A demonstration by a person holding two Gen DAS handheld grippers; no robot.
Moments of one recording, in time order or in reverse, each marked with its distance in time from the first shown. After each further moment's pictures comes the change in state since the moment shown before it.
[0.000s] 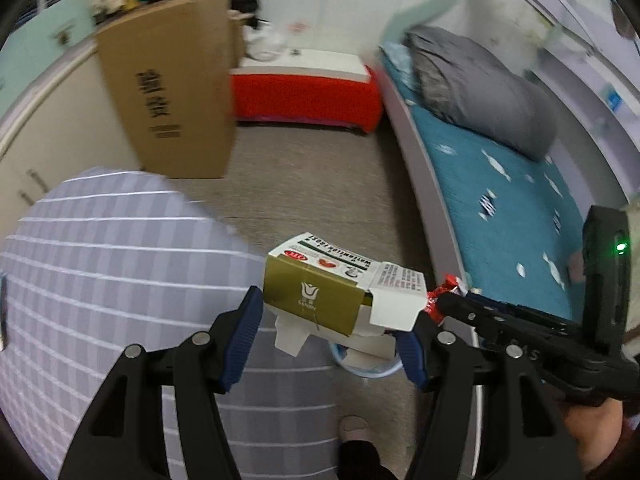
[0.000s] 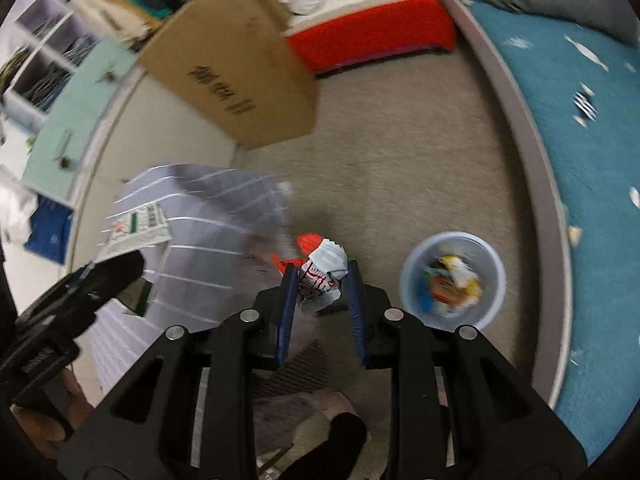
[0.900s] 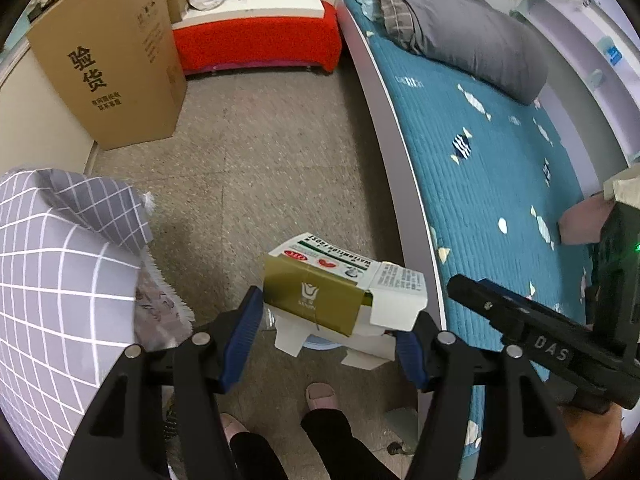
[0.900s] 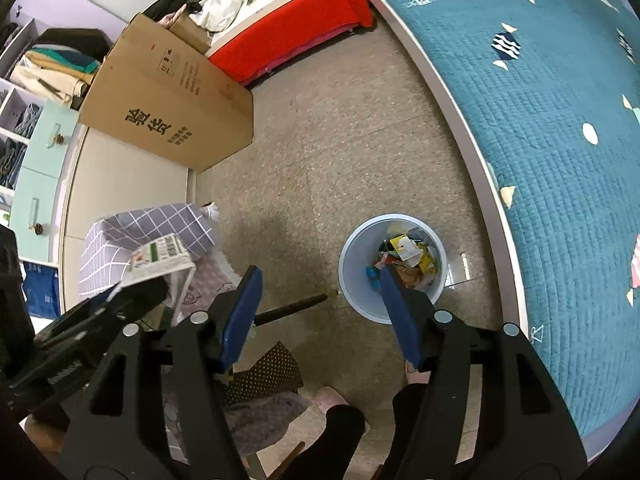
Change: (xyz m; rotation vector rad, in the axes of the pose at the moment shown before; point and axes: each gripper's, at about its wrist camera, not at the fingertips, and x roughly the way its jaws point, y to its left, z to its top) left arm 0.092 -0.109 0.010 0.056 0.224 -0.045; right arm -0.027 -0.138 0.006 0.220 0.009 -0.051
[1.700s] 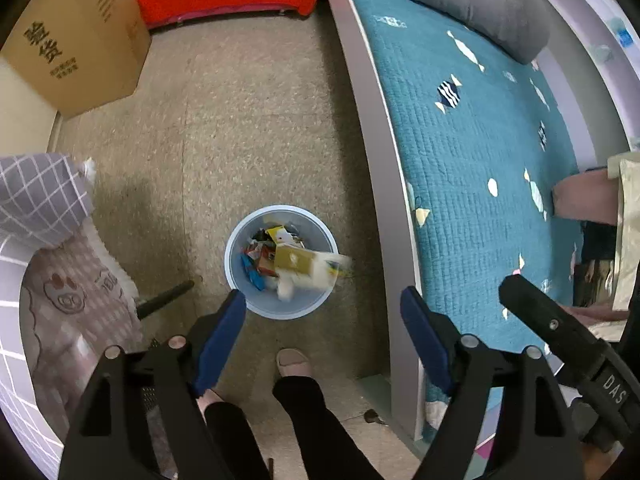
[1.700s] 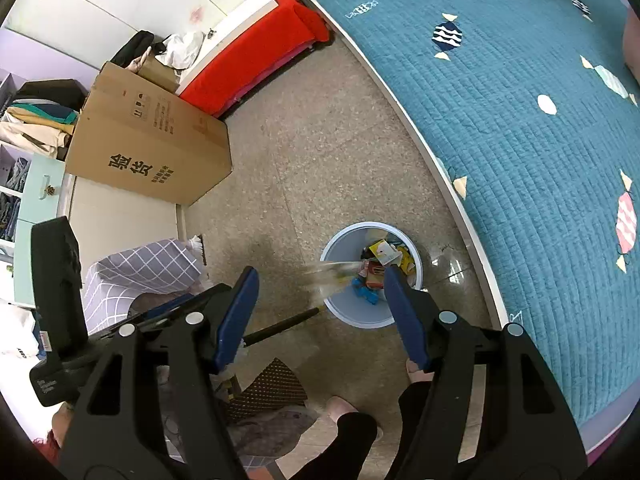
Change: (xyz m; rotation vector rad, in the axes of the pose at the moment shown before) left arm 0.075 -0.045 0.006 -0.015 0.194 -0.068; right arm -0.028 -0.059 -0.002 0.140 -0.058 -0.012
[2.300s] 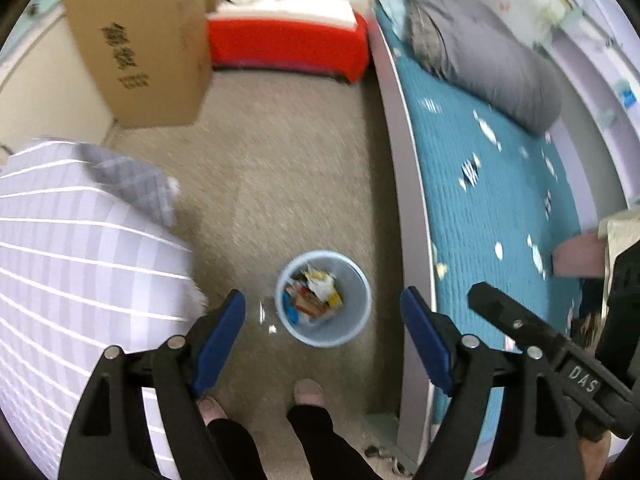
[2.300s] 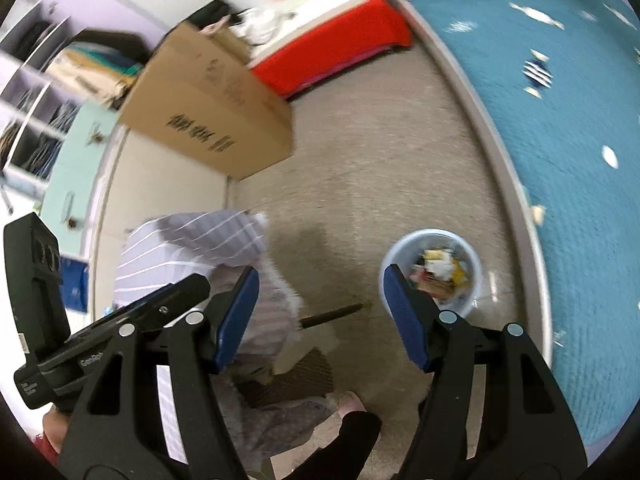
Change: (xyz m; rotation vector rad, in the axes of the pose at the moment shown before) left arm -0.137 0.082 -0.035 -0.126 -0.251 0.062; right arm -0.010 0.126 -0.023 -0.212 0.019 0.135
